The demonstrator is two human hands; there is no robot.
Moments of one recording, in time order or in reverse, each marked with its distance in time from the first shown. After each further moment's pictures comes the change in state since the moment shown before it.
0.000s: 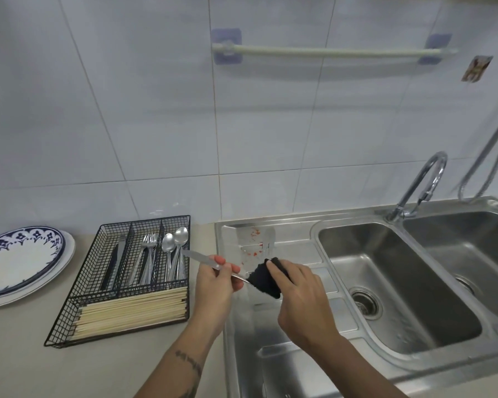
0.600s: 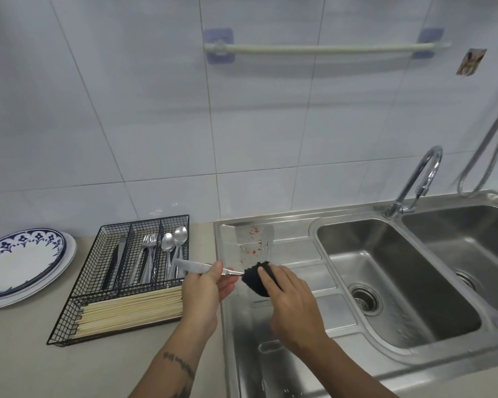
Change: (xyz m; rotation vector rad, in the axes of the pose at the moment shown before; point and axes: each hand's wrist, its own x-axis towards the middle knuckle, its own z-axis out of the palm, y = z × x) left_hand -0.003 -0.001 -0.008 -0.193 0.109 -0.175; right_hand -0.009 -0.004 0.015 -0.022 -0.096 -0.025
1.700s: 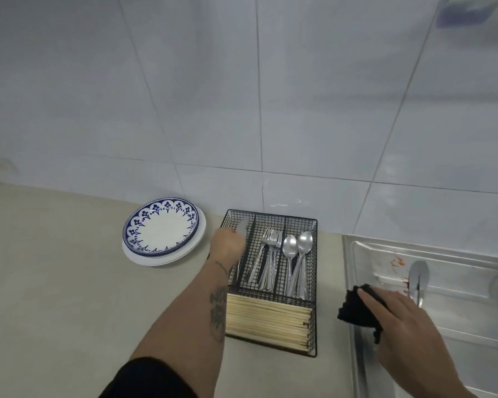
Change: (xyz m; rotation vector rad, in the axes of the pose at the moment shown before) left_hand 0.197 0.117 -0.163 0.805 0.376 0.064; right_hand 0.101 -0.027 0.070 -0.018 -0.021 -0.234
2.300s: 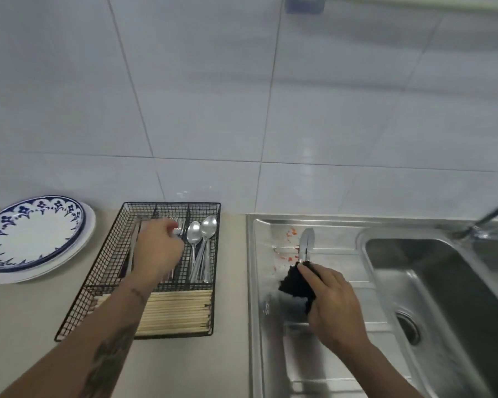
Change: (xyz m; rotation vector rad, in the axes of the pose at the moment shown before) left_hand -0.064 0.018 0.056 0.233 0.019 0.387; right_hand -0.042 0.057 -0.024 0.069 -0.030 0.264
